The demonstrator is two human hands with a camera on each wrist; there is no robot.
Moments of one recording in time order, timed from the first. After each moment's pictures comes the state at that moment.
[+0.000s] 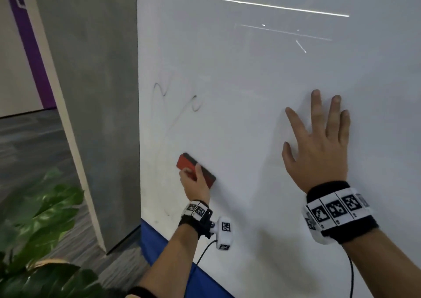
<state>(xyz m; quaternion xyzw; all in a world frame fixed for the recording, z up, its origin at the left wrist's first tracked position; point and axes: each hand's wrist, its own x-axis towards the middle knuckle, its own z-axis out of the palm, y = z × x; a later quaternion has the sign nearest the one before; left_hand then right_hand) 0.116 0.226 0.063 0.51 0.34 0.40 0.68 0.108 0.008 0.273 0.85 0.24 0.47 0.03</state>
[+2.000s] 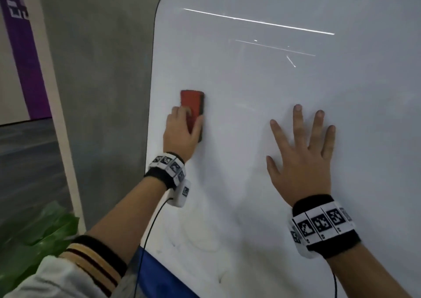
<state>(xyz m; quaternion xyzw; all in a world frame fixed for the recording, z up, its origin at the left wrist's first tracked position) 0.132 0.399 0.225 0.77 0.09 0.55 0.31 0.119 0.110 0.276 0.85 0.23 0.47 0.07</state>
